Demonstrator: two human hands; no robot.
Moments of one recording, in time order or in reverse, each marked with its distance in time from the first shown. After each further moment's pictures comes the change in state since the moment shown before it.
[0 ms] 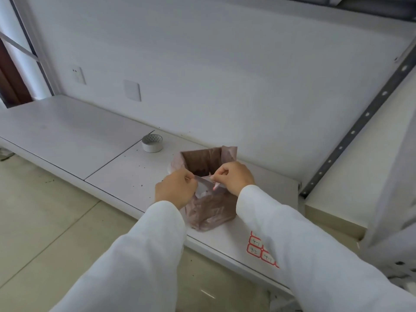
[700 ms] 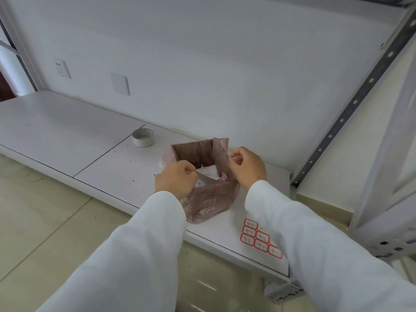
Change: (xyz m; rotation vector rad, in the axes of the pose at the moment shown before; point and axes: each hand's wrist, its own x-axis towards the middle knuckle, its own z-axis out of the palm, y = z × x) left_hand -0.003 0.014 0.006 -0.022 -0.064 0.037; right_hand -0.013 0.030 -0.021 0.061 0.293 0.049
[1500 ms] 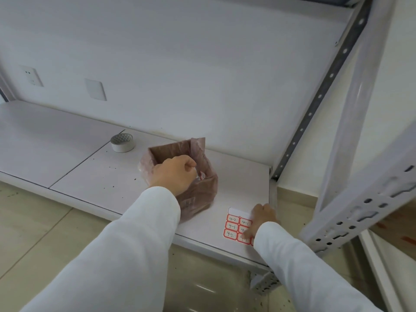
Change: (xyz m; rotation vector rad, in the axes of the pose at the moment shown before) left_hand 0.000 0.039 0.017 0.047 -0.043 0.173; right_hand -0.071 0.140 -0.001 -0.568 -0.409 0.474
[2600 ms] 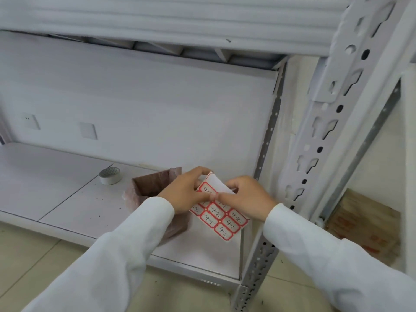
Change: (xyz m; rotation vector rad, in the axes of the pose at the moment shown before) left_hand -0.066 0.101 -0.017 -0.264 -0.244 0.311; right_hand -0.159 0.009 -0.177 0.545 0.155 -0.599
